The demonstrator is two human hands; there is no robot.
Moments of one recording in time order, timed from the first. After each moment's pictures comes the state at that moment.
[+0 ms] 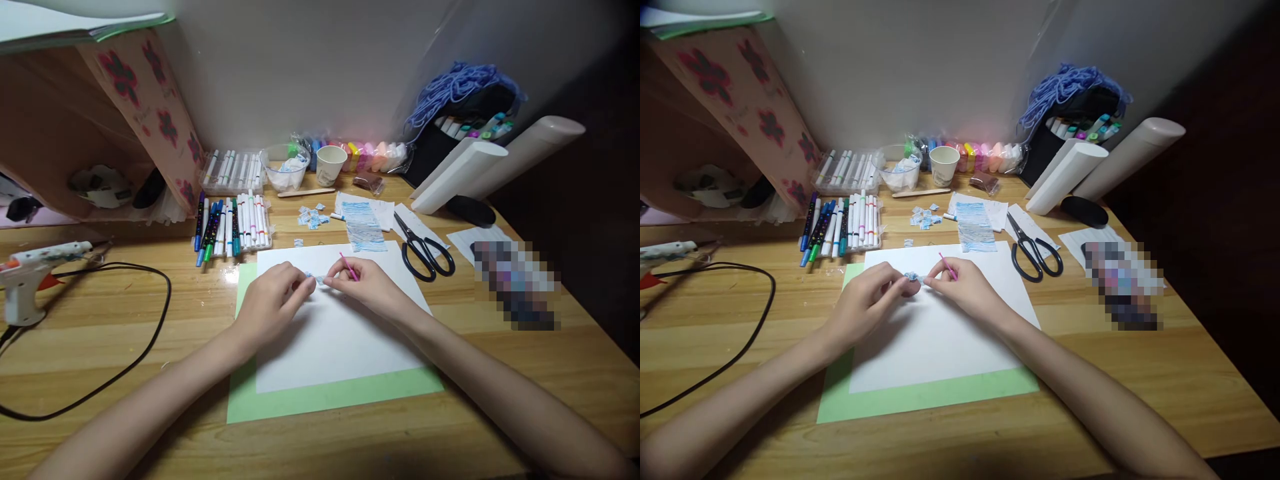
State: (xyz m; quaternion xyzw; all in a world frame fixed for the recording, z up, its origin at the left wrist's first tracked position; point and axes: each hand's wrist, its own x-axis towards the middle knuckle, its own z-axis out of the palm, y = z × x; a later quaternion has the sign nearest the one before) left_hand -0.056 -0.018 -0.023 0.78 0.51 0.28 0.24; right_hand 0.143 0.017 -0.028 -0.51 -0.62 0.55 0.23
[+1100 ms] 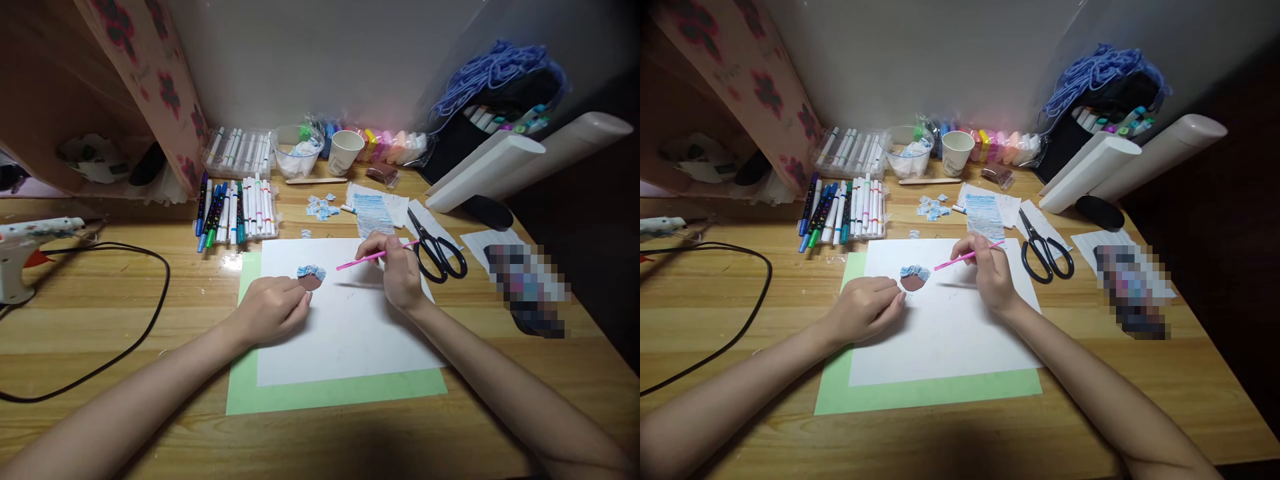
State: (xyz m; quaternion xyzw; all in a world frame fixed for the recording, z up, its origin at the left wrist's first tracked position) left_hand -0.070 -0.025 -0.048 0.88 0.41 0.21 0.07; right_hand 0.152 0.029 -0.035 -0.46 -0.66 0.39 0.44
